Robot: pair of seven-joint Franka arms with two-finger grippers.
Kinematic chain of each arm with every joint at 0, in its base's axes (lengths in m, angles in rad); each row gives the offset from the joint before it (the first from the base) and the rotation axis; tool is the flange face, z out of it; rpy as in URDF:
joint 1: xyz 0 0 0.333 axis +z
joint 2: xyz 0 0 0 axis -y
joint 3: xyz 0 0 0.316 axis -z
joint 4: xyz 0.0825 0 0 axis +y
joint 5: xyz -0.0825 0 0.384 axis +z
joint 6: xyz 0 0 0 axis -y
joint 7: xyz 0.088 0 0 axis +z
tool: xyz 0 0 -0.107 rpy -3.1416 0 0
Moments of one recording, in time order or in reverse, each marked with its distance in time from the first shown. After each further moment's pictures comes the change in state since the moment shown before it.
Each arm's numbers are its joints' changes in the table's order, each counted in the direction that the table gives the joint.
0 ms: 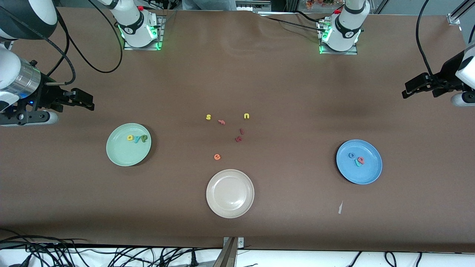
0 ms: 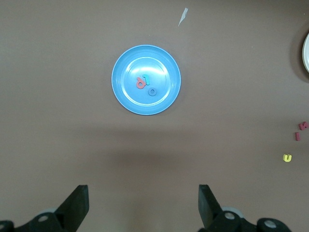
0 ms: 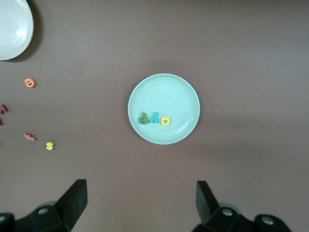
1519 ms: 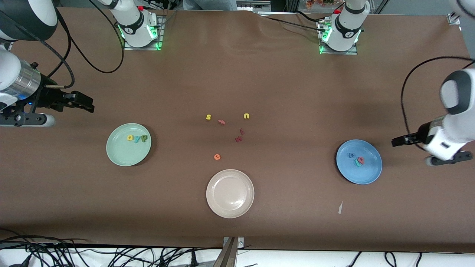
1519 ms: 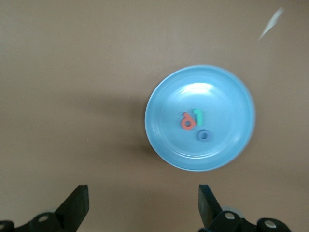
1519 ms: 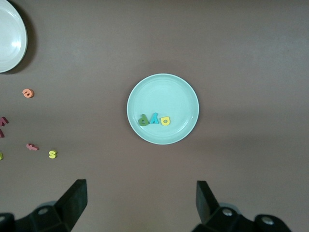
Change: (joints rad) left arm 0.120 -0.304 0.011 0.052 0.073 0.335 0.019; right arm -0.001 -0.006 0.001 -0.004 0.000 0.001 -0.076
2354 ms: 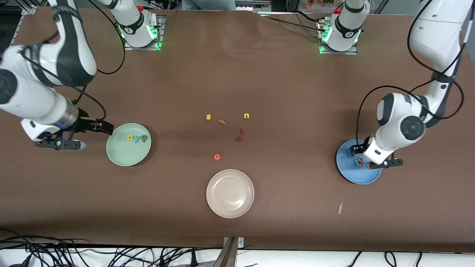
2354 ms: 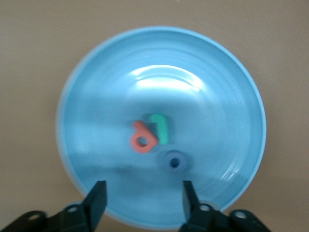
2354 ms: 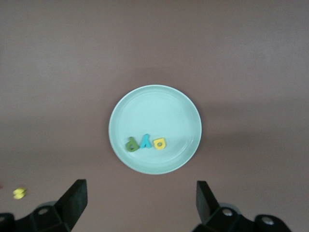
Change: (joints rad) left arm -0.084 -0.209 0.057 0.164 0.167 0.331 0.181; right arm 0.000 -0.049 0.005 0.196 -0.011 0.259 -0.044
